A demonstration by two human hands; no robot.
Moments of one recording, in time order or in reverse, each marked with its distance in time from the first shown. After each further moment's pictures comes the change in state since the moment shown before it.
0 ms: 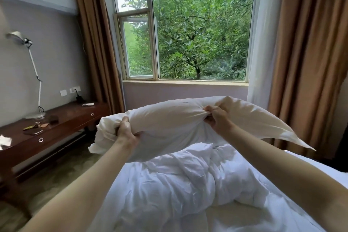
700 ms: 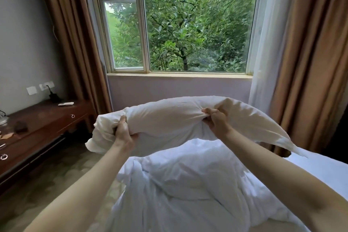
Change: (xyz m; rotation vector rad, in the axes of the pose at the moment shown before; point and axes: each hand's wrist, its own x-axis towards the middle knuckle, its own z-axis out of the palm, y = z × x) left_hand 0.259 0.069 -0.027 0.059 -0.117 0.001; right_hand 0.158 0.096 0.138 0.004 0.097 -0.081
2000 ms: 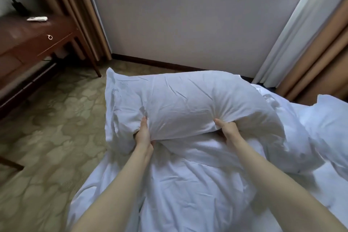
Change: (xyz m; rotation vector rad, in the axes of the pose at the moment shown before) left_hand 0.070 -0.219 -0.119 0.239 0.443 -0.224; right_hand 0.100 0.264 -0.132 -0.423 0.143 0.423
